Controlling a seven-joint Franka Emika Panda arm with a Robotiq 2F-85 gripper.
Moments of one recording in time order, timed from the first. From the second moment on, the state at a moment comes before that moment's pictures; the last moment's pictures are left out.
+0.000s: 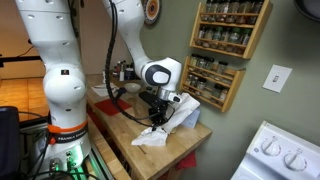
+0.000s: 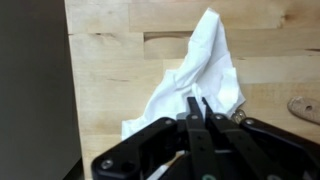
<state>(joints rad) -0.20 -0.19 -0.22 -2.76 -0.21 2.45 -0.21</state>
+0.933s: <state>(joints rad) -0.28 -0.17 -0.27 -2.74 -0.26 2.49 -0.26</state>
